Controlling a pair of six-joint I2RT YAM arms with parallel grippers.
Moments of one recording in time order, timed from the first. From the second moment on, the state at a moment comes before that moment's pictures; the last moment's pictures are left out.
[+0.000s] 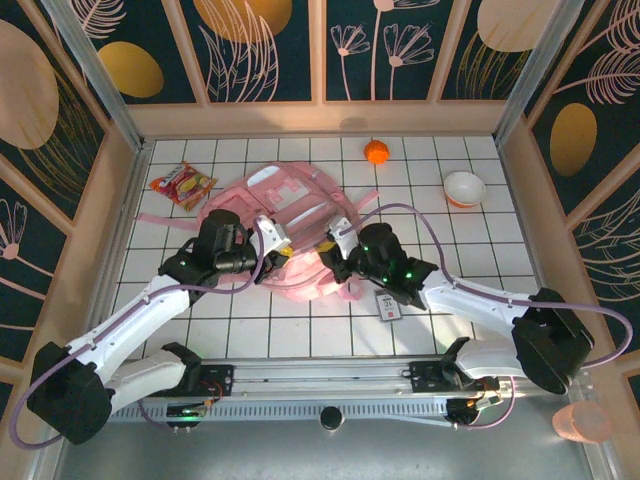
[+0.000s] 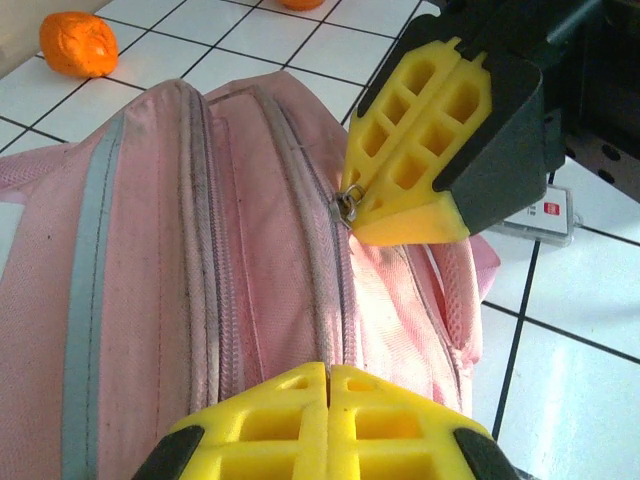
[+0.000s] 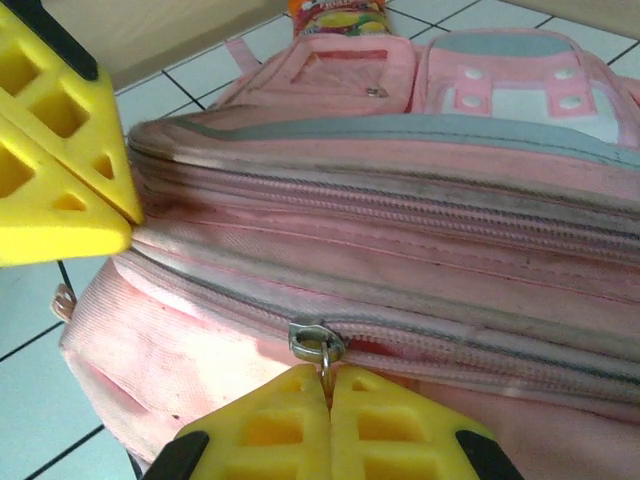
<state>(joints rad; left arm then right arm) -0.54 1.06 0.72 -0.27 0.49 0.34 0.84 1.26 0.65 0.16 -0.17 0.04</state>
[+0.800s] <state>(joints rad) -0.64 1.20 0.77 -0.27 0.44 0.50 0.88 1.26 0.67 0.05 -0.28 0.04</state>
